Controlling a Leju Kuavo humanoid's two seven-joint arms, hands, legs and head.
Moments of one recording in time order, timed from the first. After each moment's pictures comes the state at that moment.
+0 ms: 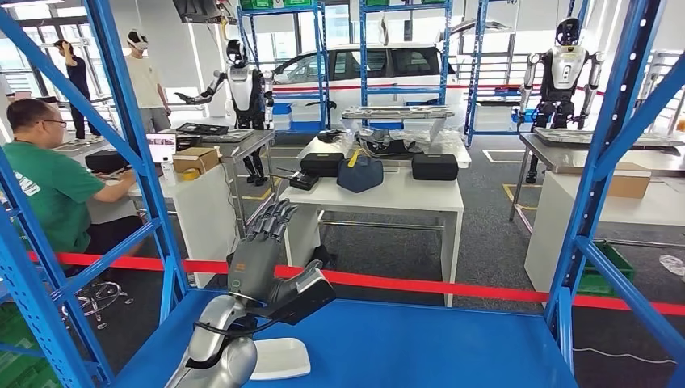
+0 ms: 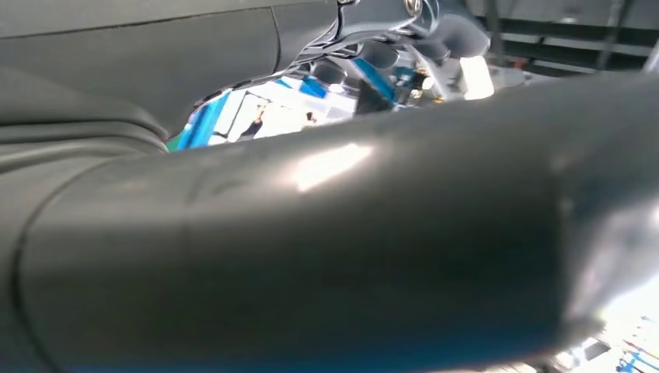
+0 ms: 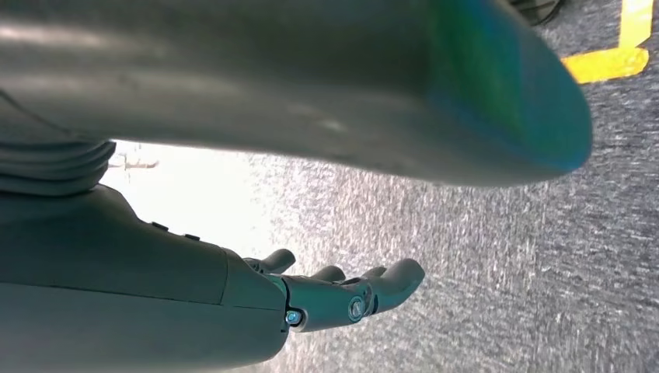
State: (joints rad) left arm -1.02 -0.32 -0.28 -0.44 -1.07 0.35 -0.54; right arm -0.06 0.14 -0.90 -0.18 1.01 0.07 -0.21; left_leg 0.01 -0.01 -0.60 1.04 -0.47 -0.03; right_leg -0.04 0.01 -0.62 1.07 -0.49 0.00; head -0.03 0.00
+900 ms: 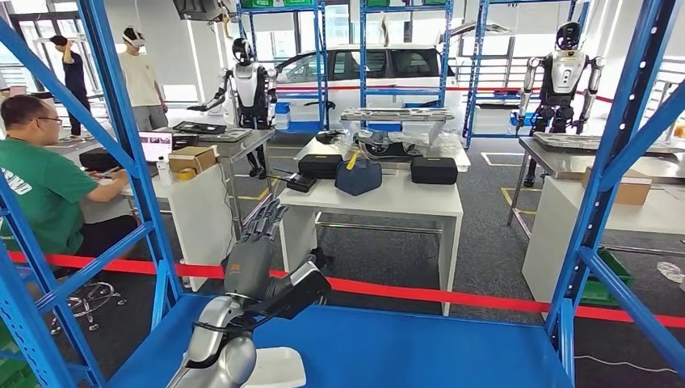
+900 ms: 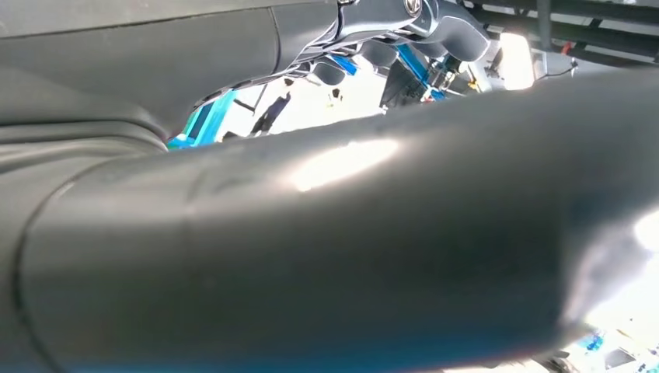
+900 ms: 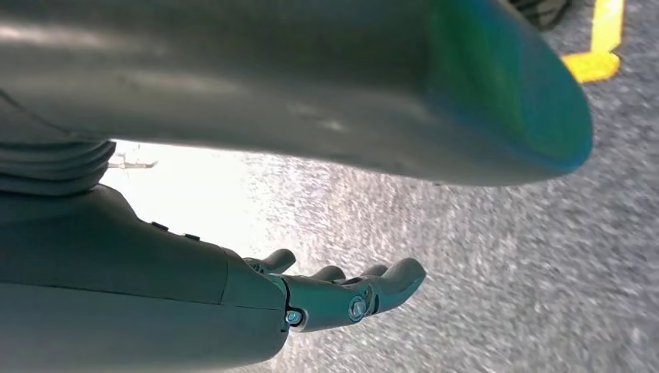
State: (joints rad) left arm -1.02 -0.32 -0.29 -0.43 -1.02 0.36 -0.49; right arm -0.06 0.13 -0.91 -0.18 1.01 0.07 -0.21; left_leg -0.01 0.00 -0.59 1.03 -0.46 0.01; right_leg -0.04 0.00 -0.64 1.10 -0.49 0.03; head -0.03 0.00
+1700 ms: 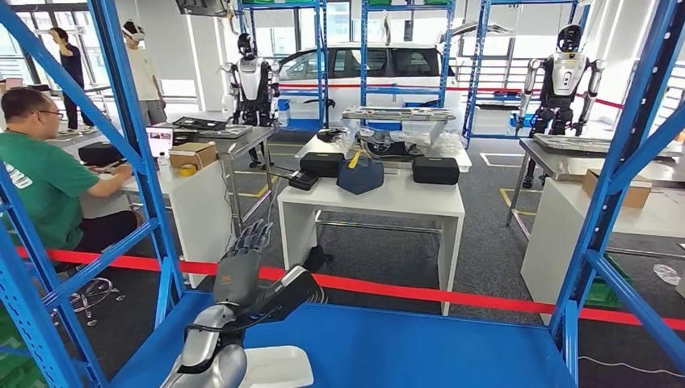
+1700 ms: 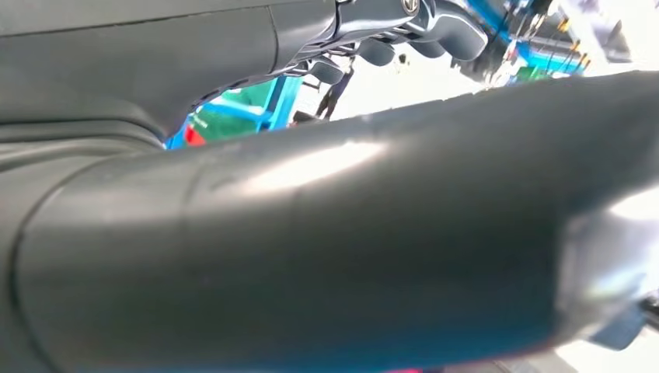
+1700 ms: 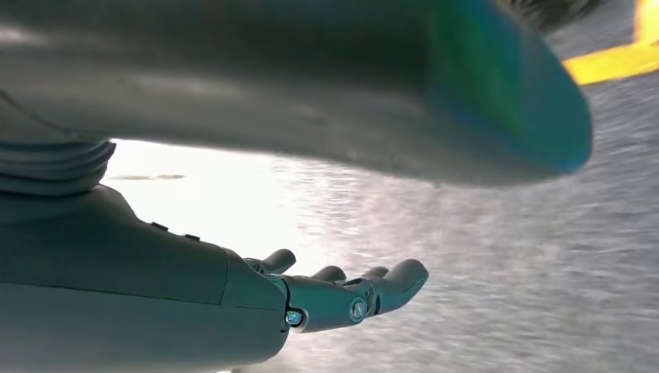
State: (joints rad) left arm -1.01 -0.27 -0.32 -0.35 -1.04 0.31 -0.33; right arm -0.06 0.13 -0.93 -0.18 1.03 0.07 -0.09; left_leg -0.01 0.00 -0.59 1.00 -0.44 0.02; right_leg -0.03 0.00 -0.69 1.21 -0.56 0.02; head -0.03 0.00
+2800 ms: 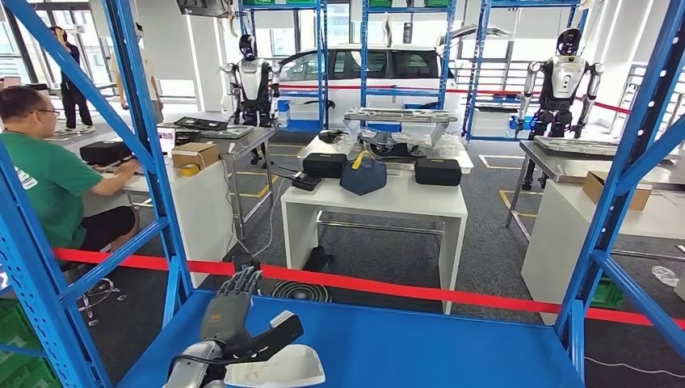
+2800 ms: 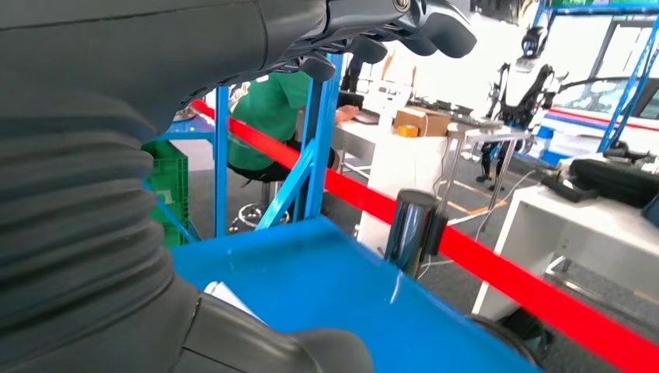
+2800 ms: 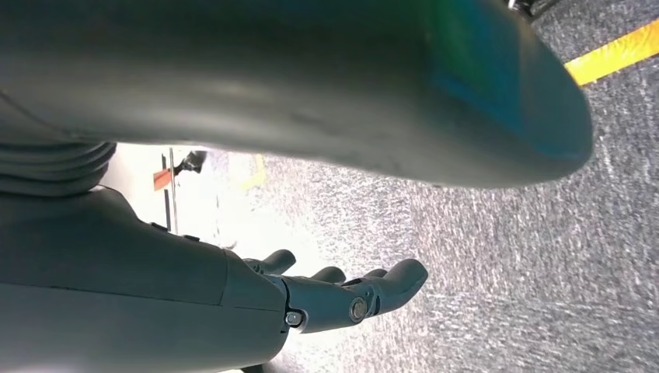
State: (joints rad) left arm -0.92 -0.19 -0.35 -0.30 -1.10 0.25 -0.32; right arm -0.06 0.10 -1.05 -0.18 0.96 0.04 0.03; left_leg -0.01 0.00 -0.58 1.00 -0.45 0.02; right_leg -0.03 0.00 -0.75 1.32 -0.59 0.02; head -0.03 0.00
